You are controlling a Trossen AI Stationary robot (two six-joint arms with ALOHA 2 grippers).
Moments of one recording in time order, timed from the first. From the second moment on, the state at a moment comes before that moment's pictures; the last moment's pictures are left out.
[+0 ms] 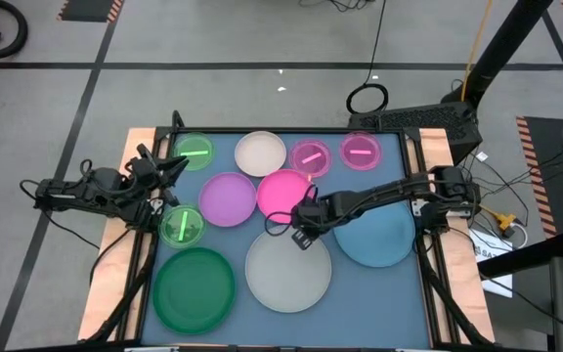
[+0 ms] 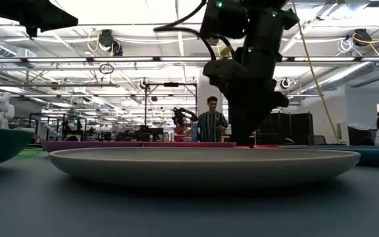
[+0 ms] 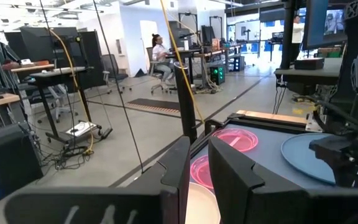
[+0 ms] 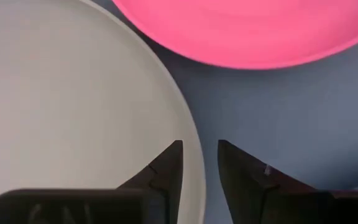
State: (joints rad) left arm -0.14 0.18 0.45 -0.21 -0.72 0.13; right arm 0.08 1.82 1.20 -0.69 0.05 0.89
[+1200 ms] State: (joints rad) left arm -0.15 0.18 0.45 -0.24 -0.72 0.09; right arm 0.11 1.92 1.20 -0.59 0.05 0.79
